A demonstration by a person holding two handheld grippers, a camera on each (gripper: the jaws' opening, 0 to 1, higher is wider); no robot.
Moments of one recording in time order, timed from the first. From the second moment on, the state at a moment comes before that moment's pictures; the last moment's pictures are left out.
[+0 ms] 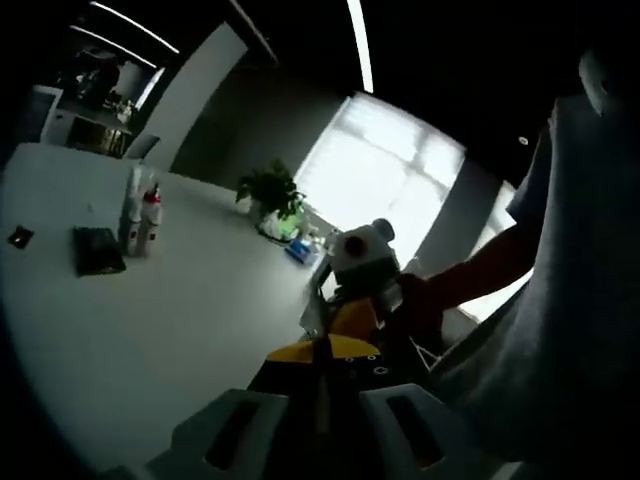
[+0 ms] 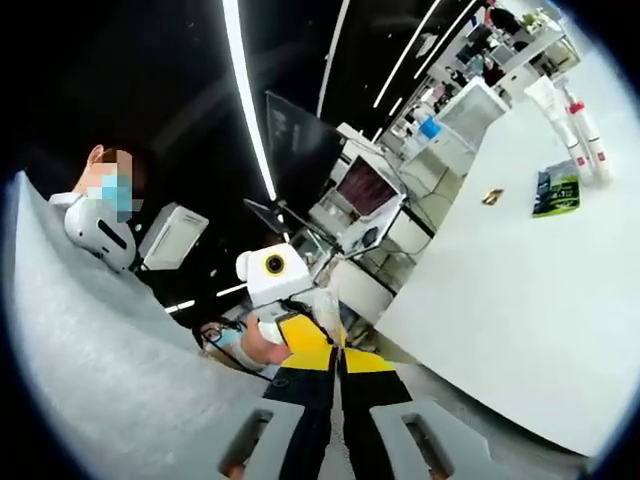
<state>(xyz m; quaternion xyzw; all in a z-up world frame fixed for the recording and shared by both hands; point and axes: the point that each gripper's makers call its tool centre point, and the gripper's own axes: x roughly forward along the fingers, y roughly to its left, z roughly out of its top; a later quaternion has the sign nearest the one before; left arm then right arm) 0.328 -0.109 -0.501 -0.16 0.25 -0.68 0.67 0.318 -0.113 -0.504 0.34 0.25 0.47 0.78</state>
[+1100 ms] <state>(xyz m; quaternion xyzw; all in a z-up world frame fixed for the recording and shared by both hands) 0.338 -0.110 -0.503 -0.21 0.29 -0.67 0.65 0.337 -0.130 -0.490 0.33 0.19 0.43 0.81</state>
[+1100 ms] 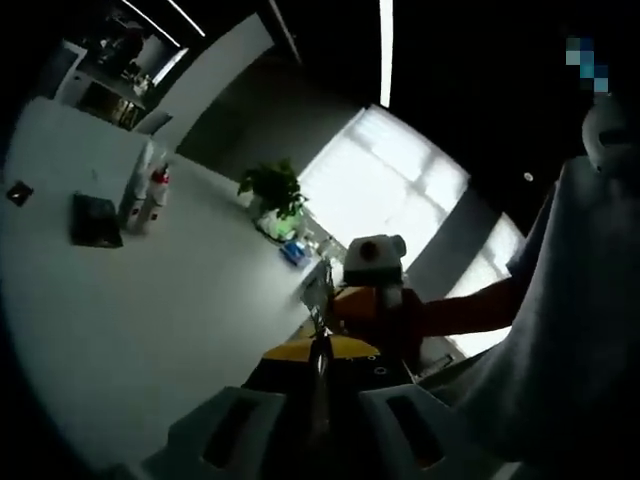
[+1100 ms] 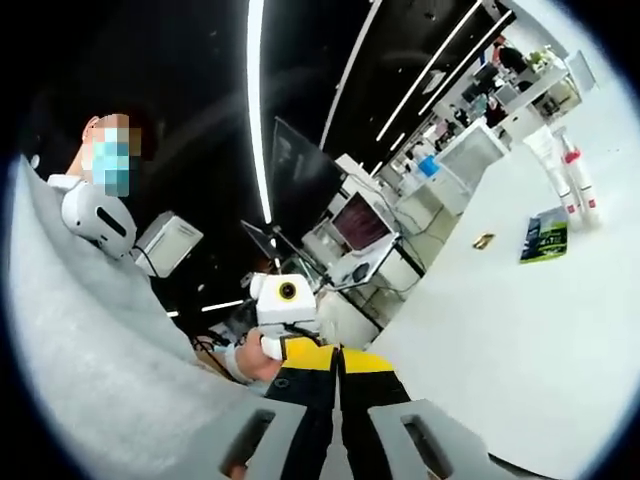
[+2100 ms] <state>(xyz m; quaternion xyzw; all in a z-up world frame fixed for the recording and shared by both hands) 0.428 -0.081 -0.490 -0.41 0.31 -0.56 0.64 0.351 -0.171 -0.542 -0.02 0.27 0.34 0.90</state>
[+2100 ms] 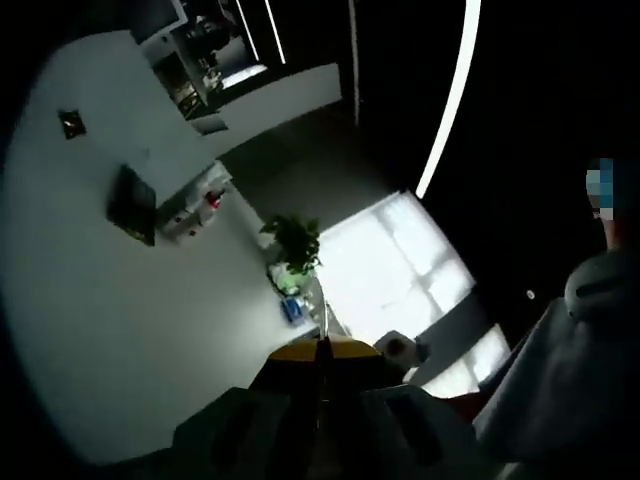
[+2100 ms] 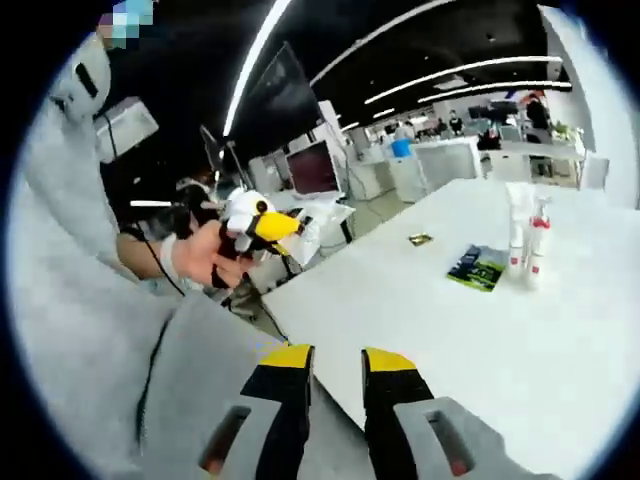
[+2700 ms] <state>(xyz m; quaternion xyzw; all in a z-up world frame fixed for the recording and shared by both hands) 0.540 -0.079 -0.515 -0.41 0.35 -0.49 0.69 0.374 -0.211 -0.561 -0.16 0.25 0.23 0.93</state>
